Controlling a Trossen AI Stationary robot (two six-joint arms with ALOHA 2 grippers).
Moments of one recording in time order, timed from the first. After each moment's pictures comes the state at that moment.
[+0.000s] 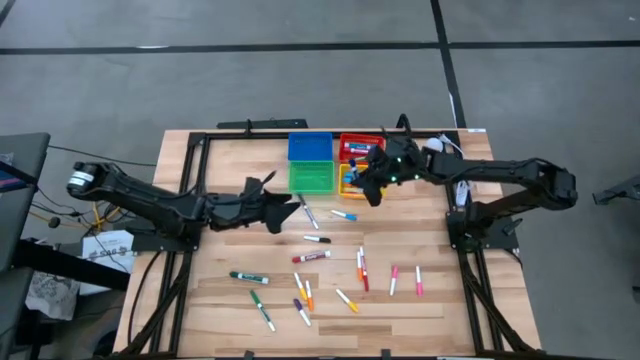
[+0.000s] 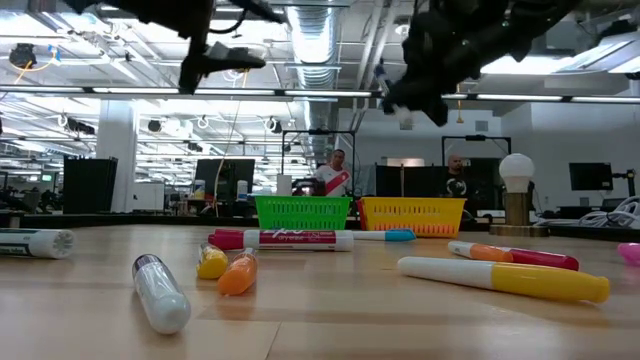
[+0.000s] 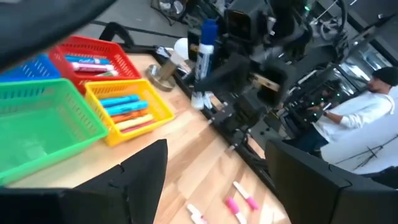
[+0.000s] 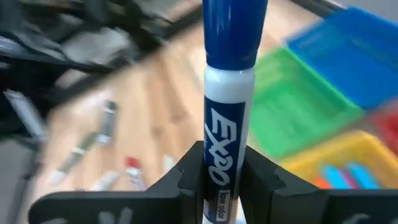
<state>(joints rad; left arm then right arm) -0.23 1.13 0.61 0.33 -0.56 -0.79 -0.33 1.26 0.81 -0.12 -0.24 0.26</state>
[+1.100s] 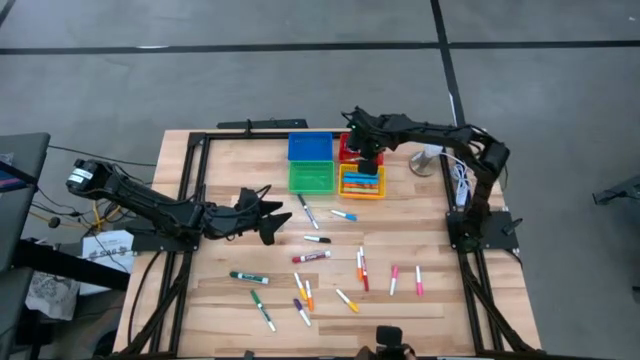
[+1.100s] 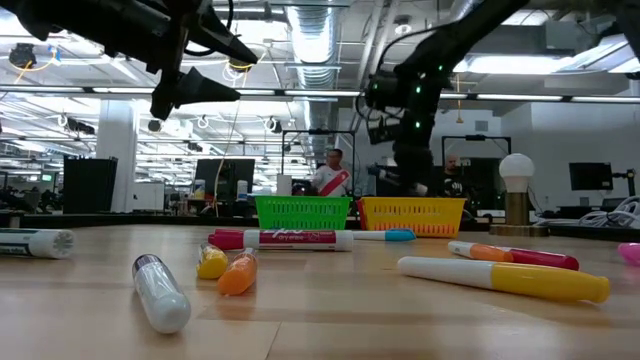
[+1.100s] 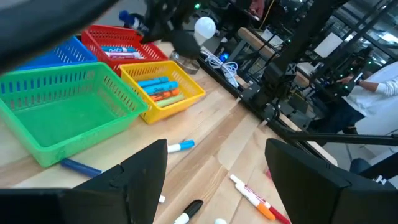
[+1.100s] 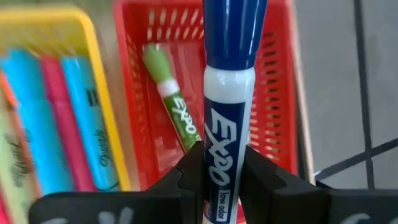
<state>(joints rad) -0.30 1.11 0.46 0.37 -0.65 -0.71 -0.59 1.84 1.34 -0.72 0.19 -0.50</state>
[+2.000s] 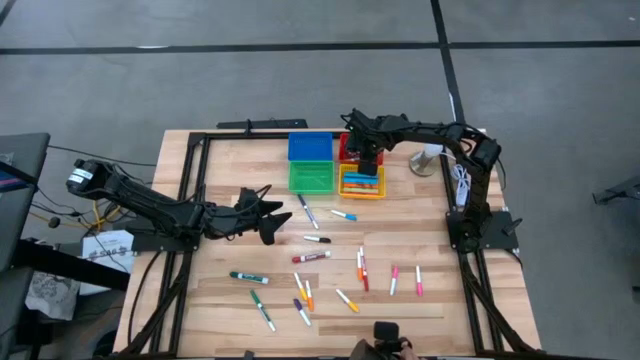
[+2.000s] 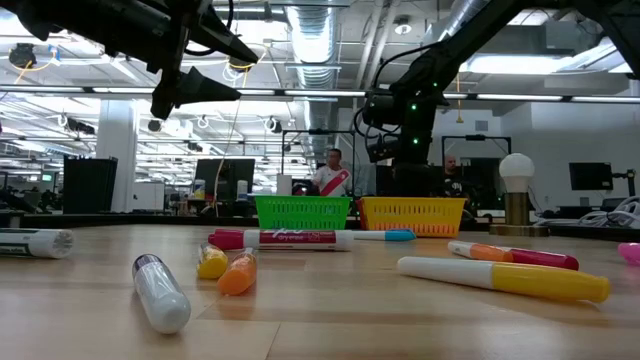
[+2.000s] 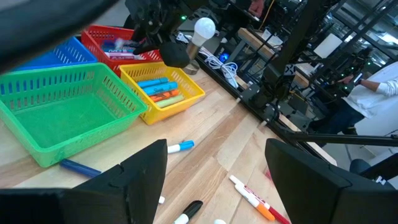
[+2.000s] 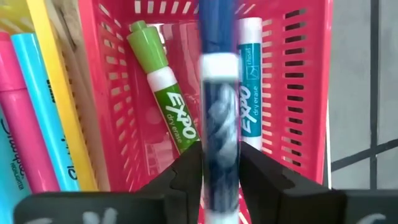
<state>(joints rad) -0.30 1.11 0.46 0.37 -0.65 -0.71 -0.61 1.92 1.34 -0.68 0.18 -0.54</state>
